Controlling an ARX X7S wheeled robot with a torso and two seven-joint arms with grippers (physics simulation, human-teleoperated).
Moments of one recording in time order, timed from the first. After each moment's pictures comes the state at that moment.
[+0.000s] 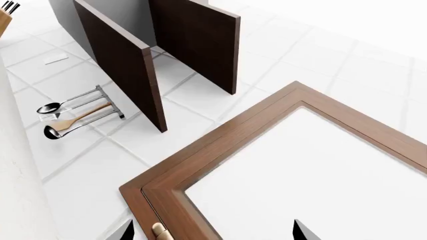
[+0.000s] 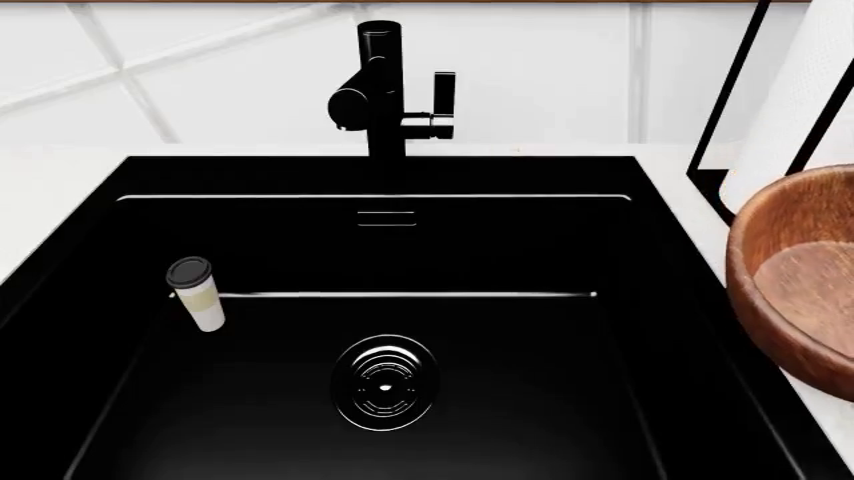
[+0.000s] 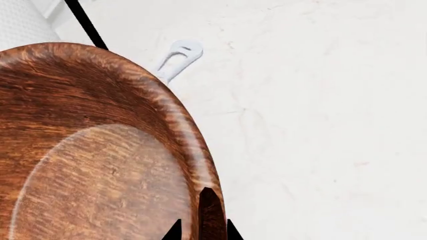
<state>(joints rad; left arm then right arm) 0.30 -0.38 -0.71 0.98 -1.13 0.43 -0.66 1.40 1.57 -1.26 -0.54 2.25 -0.03 1.57</state>
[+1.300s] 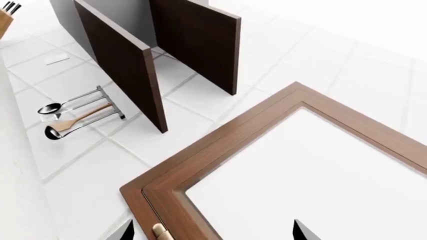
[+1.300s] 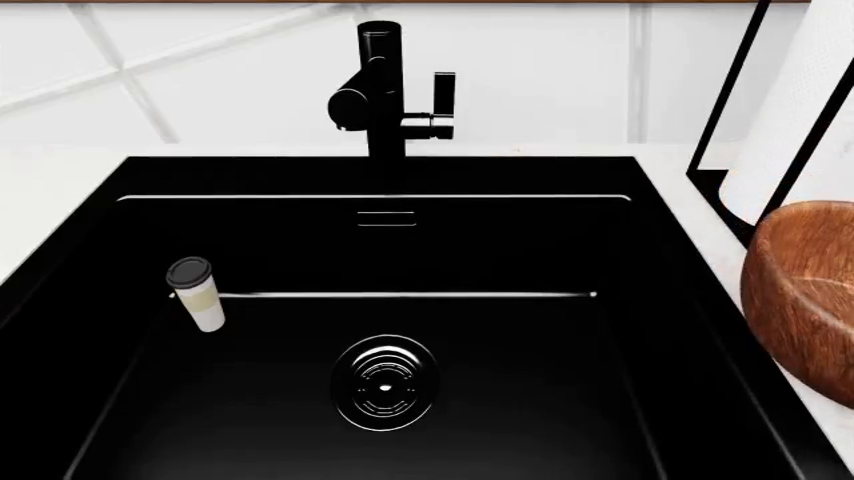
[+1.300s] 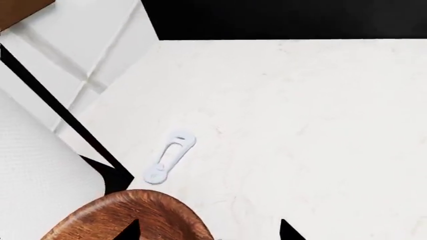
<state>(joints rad) 0.32 -0.39 -0.71 0.98 -1.13 0.46 -0.67 1.58 1.57 -1.10 -0.30 2.22 0.23 1.56</state>
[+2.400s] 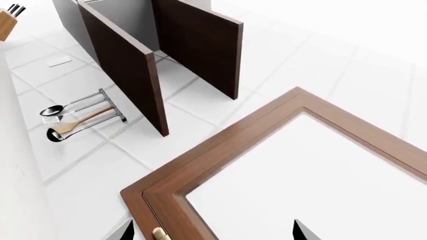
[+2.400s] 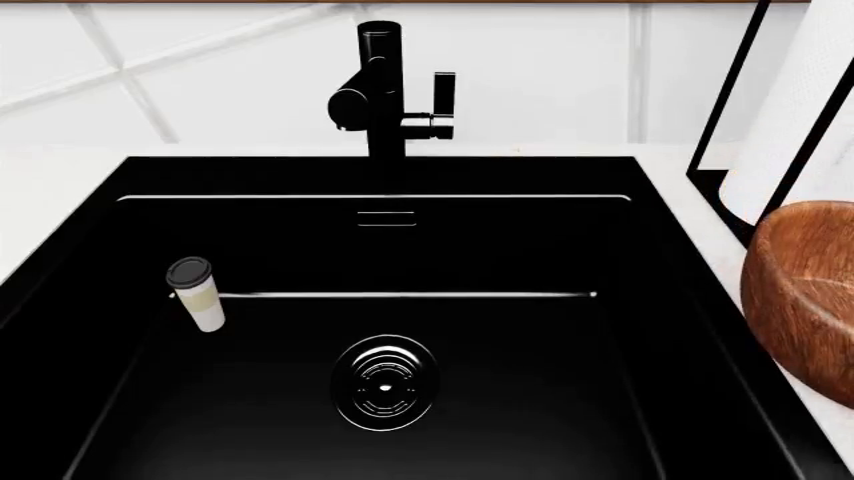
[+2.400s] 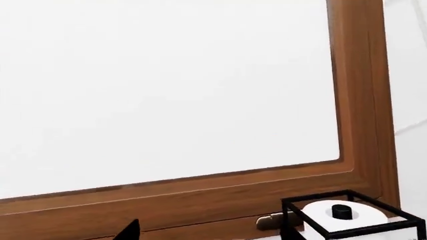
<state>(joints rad) 0.34 -0.39 -0.72 0.98 -1.15 0.49 -0.66 2.33 0.81 -0.96 -0.24 2.22 0.70 1.51</state>
